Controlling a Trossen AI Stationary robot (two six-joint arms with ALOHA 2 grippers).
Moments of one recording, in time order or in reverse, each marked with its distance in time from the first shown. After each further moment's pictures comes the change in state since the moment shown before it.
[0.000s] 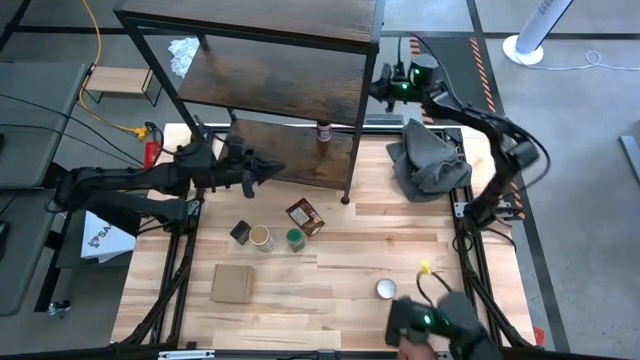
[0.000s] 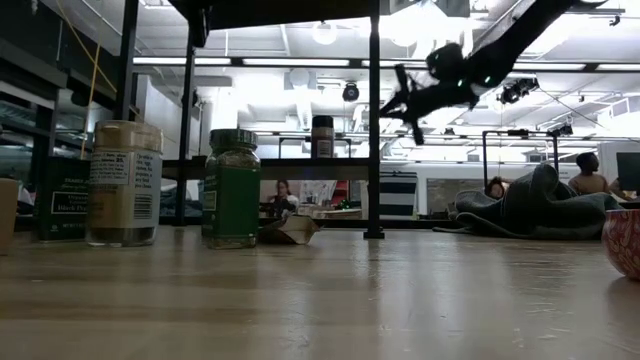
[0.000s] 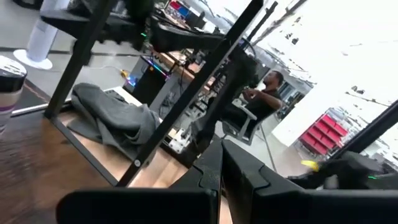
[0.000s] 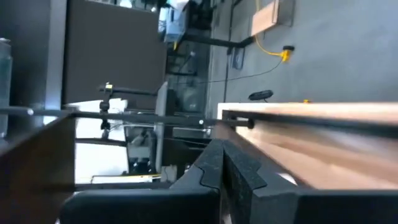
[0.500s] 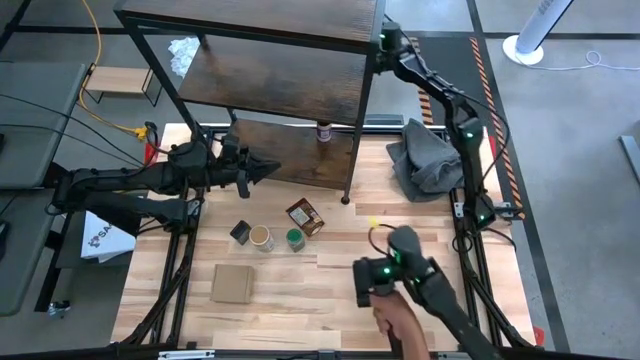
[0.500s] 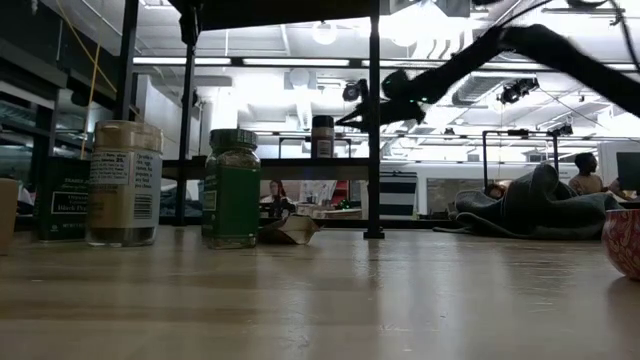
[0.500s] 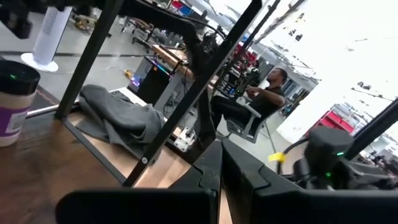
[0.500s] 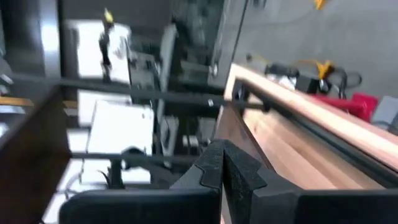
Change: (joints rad) left arm 0.006 -0.047 0.000 -0.063 -0.005 0.023; right arm -0.001 0.577 0.895 -0.484 -0.337 -0.248
